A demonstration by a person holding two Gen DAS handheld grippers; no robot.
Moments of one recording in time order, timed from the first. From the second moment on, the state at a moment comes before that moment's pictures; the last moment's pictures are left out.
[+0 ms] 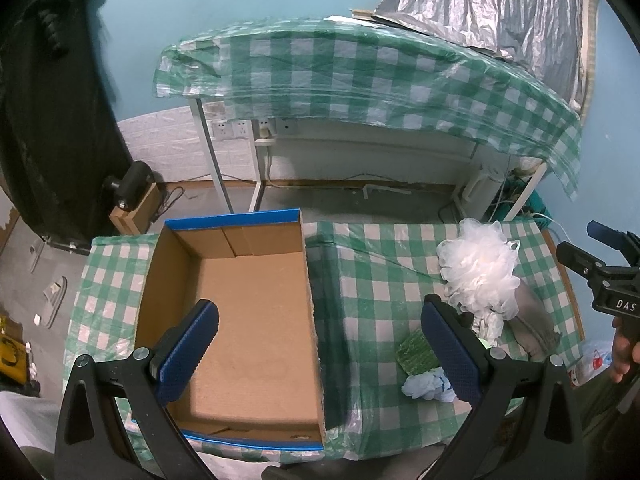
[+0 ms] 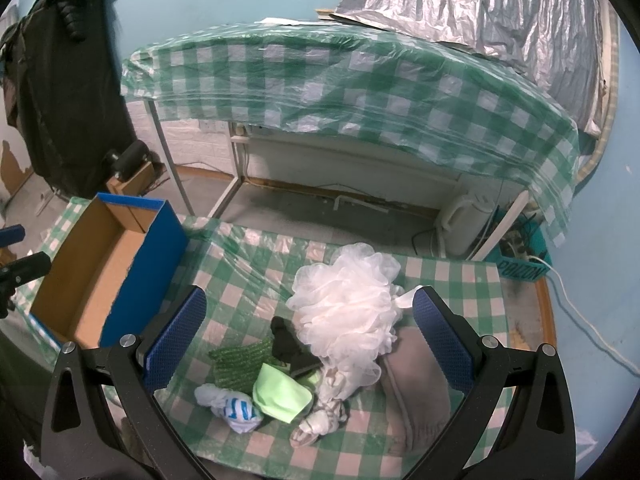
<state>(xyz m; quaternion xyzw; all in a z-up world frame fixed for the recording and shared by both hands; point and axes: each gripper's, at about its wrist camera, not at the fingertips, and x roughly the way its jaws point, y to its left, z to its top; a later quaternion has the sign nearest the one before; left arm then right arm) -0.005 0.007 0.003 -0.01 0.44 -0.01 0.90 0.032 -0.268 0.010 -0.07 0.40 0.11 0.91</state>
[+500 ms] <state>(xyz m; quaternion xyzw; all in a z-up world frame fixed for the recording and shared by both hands) -0.006 0.001 0.007 -0.01 0.43 -0.02 0.90 0.033 -0.267 0.010 -0.07 0.40 0.11 0.91</state>
